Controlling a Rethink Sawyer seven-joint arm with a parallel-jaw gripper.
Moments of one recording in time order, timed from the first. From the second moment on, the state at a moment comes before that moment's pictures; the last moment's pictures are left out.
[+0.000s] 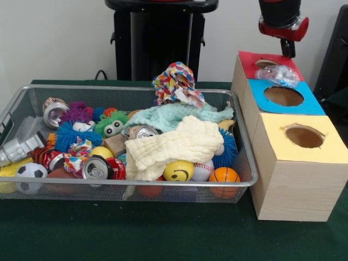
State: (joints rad) arm -0.20 -0.76 0.40 2.36 0.49 0.28 2.14
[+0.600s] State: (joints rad) arm -0.04 -0.78 0.20 2.25 0.48 0.41 2.14
